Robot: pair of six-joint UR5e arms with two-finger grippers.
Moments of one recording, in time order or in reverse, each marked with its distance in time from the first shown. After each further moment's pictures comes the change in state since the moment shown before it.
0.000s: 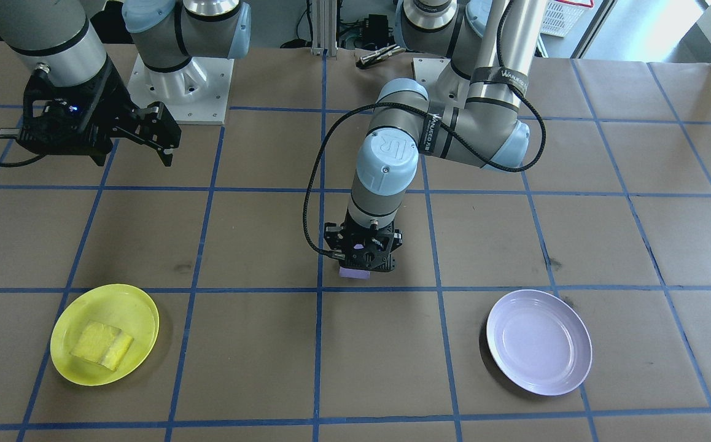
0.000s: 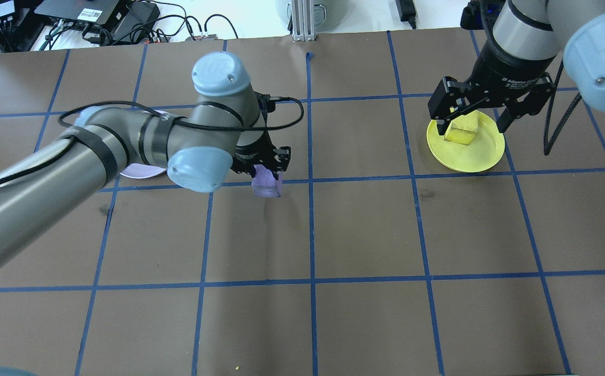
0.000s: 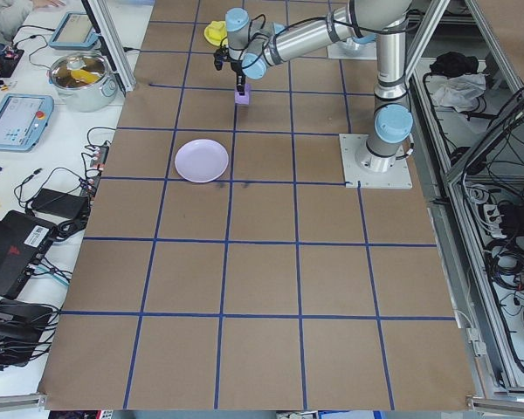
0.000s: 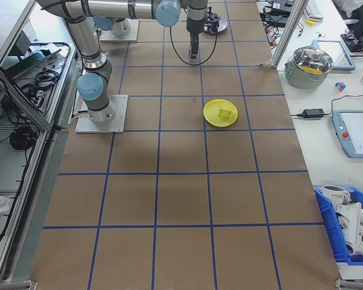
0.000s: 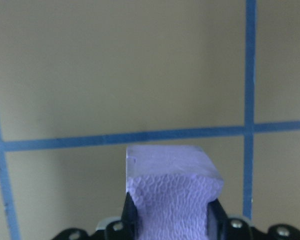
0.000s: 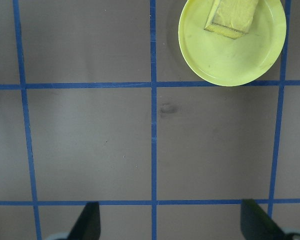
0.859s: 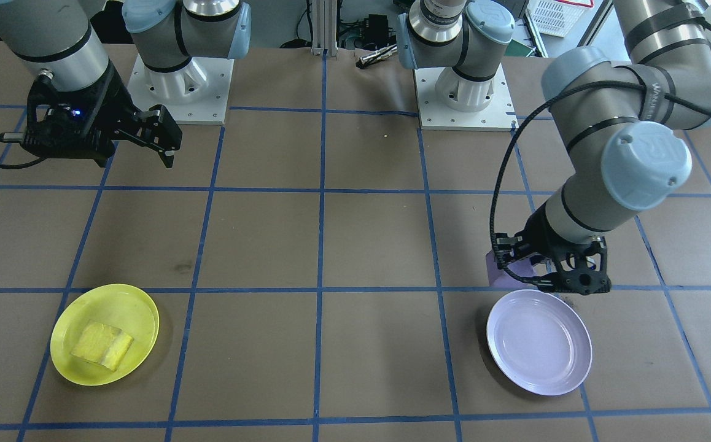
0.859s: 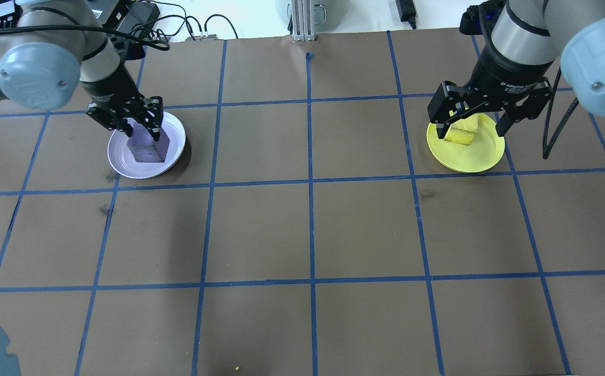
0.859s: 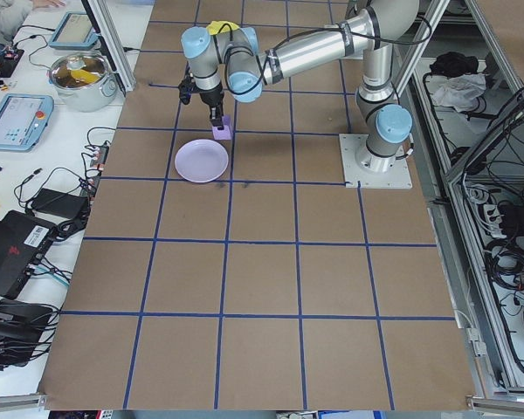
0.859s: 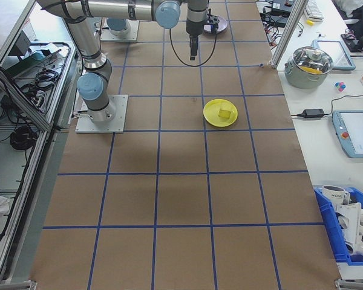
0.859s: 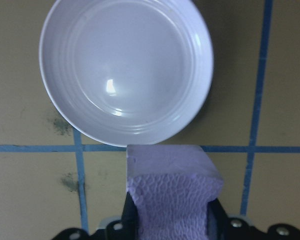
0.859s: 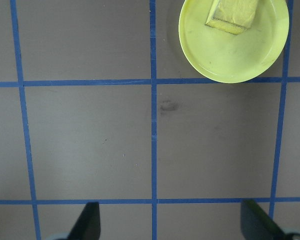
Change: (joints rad) left arm 0.435 0.053 0.212 -0.379 0.094 0.372; right arm -0.002 0.000 0.014 -0.004 0.001 0.001
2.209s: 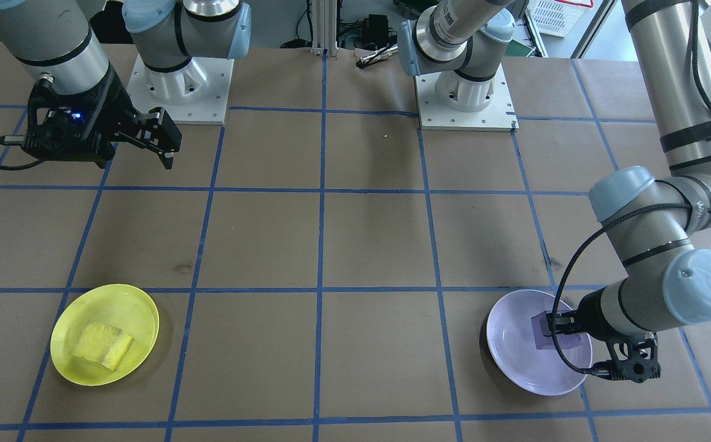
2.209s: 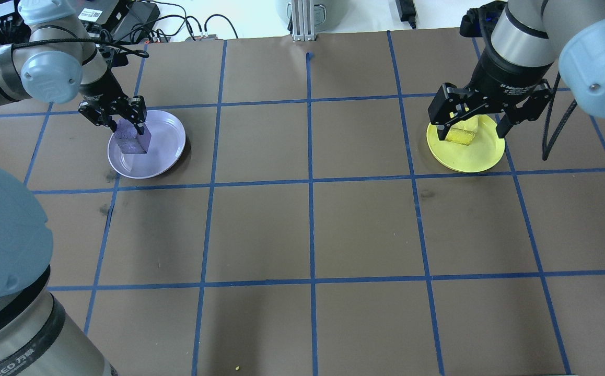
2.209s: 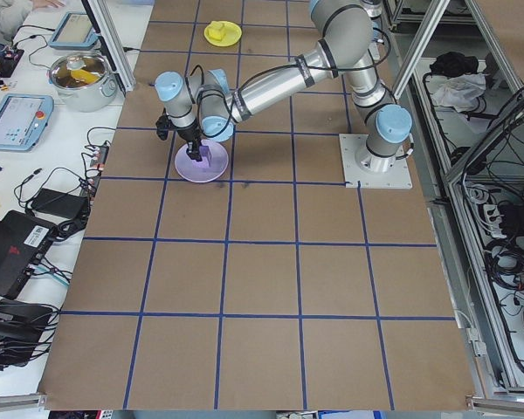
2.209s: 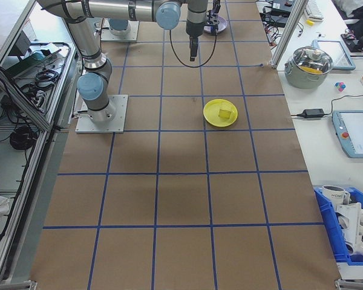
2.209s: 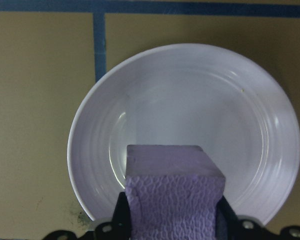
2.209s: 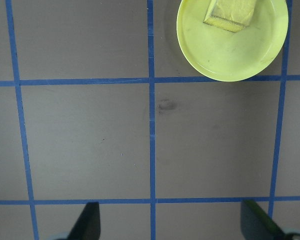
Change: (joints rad) left arm 0.059 -0.260 0.142 0.119 0.012 0.045; right arm -0.002 0.002 0.006 -0.002 -0.005 0.001
